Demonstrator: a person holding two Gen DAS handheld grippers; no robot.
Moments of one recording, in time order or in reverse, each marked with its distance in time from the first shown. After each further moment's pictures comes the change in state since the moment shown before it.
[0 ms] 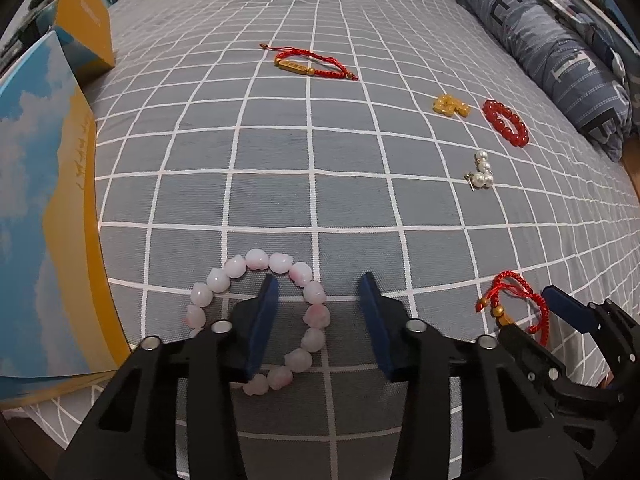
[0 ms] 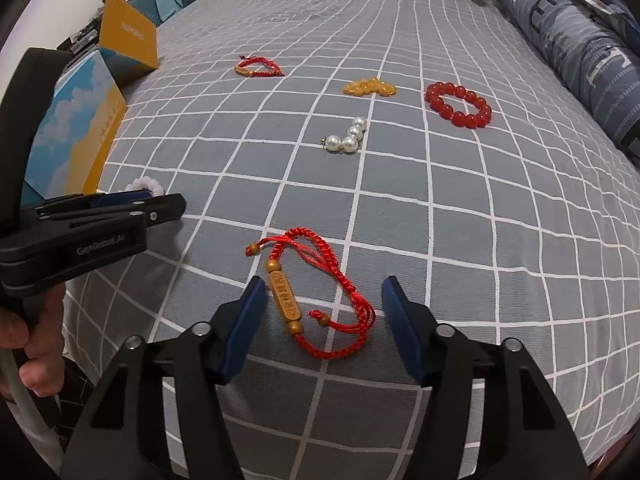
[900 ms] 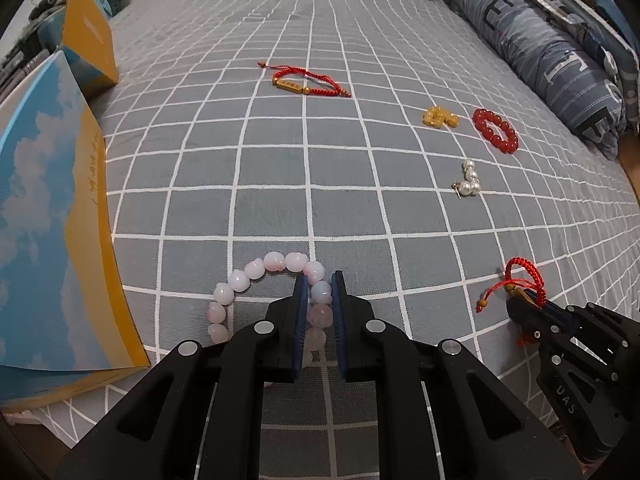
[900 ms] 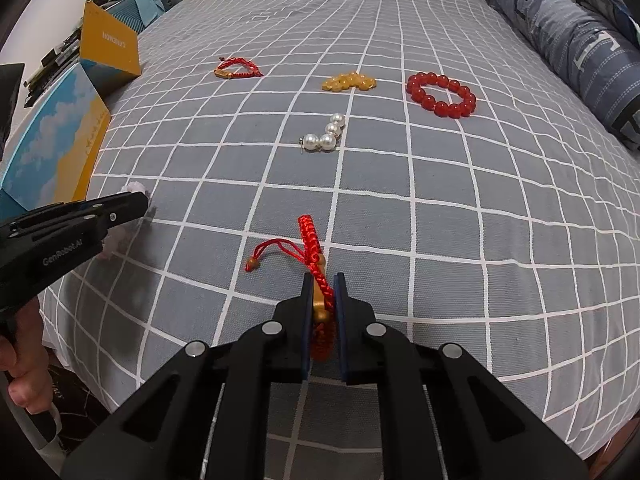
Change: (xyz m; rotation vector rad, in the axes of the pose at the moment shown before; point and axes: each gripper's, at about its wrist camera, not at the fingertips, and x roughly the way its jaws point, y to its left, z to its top) left arm -0.017 -0.002 -0.001 0.018 -0.042 0.004; right arm 0.002 -0.010 0.004 0.053 0.017 -0.021
